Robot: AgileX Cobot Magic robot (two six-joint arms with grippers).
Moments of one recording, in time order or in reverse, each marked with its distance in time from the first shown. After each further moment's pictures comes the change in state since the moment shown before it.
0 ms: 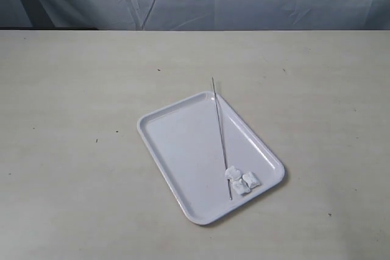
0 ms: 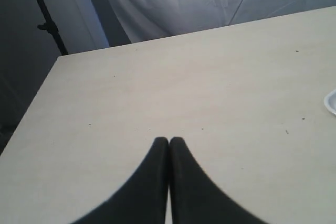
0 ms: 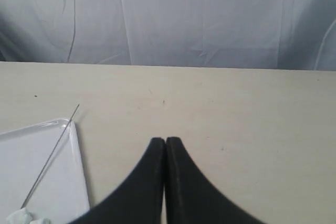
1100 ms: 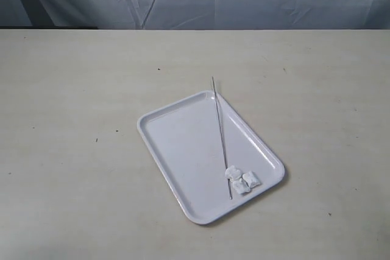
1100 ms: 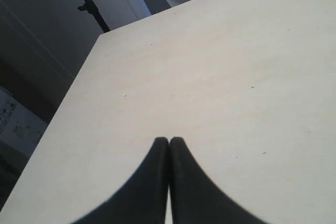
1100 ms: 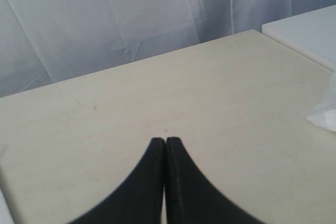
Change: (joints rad) left arm 0.429 -0.005 0.397 -0.092 -0.435 0.266; right arm -0.451 -0.003 0.246 0.227 -0.268 -0.049
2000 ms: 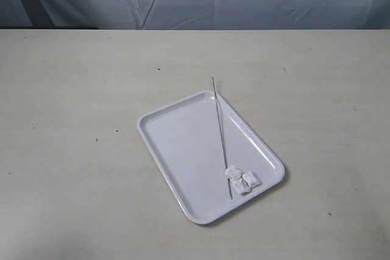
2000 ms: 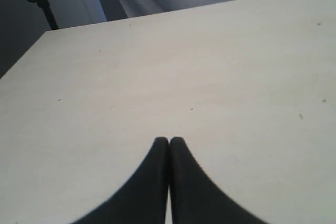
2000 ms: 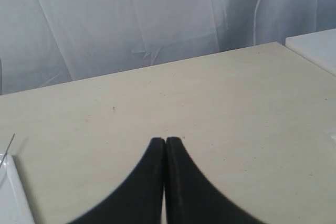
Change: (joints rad) left arm 0.000 0.000 0.094 -0.249 -0.166 -0.015; right arm 0.000 0.000 0.000 0.252 -0.031 -0.290
